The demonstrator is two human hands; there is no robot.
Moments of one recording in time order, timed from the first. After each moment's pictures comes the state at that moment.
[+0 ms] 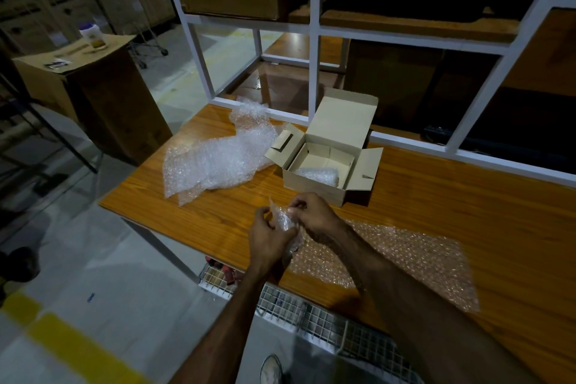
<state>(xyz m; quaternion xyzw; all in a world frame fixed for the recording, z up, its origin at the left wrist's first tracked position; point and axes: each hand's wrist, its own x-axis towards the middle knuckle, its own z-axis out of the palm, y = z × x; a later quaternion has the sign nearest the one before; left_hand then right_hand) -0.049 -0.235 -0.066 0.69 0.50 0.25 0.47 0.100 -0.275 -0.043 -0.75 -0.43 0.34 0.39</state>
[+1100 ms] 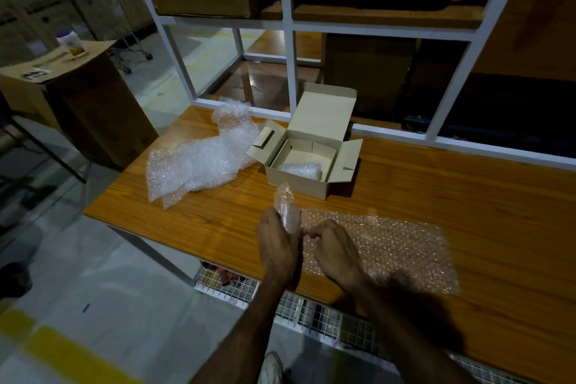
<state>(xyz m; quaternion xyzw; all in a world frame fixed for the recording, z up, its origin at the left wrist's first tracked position) -0.016 -0.299 -0.073 0.79 0.43 0.33 0.27 0.085 -0.389 -0.068 -0.85 -0.43 0.14 0.26</state>
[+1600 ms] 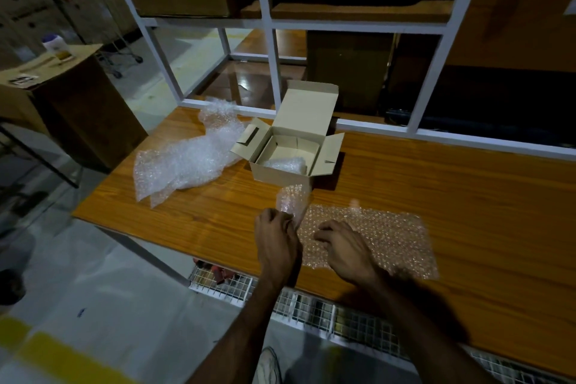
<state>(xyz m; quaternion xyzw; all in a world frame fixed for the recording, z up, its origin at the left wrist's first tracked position) -0.002 -0.324 -0.082 0.83 0.41 0.29 0.23 0.127 -0.447 -0.090 -0.82 -0.53 0.11 0.19</state>
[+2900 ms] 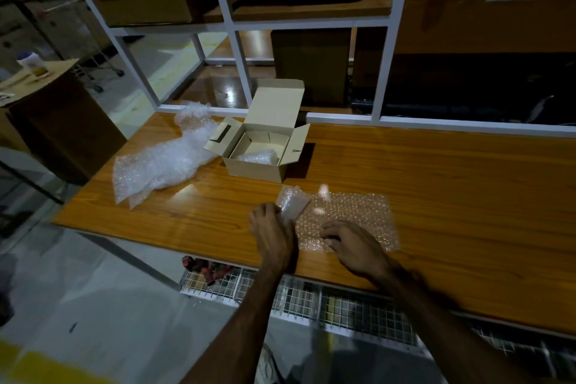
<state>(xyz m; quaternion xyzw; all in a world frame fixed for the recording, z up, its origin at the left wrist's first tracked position) 0.021 -0.375 -0.094 0.82 0.43 0.28 0.24 0.149 -0.538 -0.071 -0.82 -0.49 0.17 0.25</state>
